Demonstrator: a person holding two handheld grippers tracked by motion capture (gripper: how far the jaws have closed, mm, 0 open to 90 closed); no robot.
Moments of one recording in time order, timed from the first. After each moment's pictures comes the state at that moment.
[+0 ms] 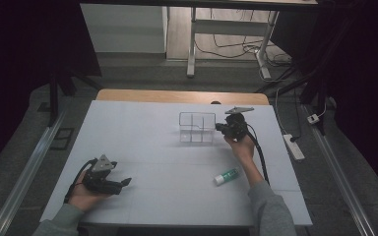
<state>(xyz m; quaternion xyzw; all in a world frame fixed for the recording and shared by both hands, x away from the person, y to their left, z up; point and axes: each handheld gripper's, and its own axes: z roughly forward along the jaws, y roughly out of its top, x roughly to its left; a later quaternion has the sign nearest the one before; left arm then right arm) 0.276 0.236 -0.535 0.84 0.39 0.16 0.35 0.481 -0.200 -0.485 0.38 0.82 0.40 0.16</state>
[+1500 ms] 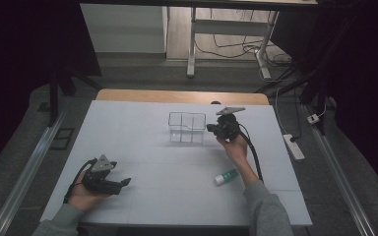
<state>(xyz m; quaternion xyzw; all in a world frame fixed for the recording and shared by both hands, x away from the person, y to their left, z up) 0.275 0.237 -0.534 0.84 0.39 0.16 0.35 0.475 -0.177 -0.482 0.35 0.83 0.41 0.14</state>
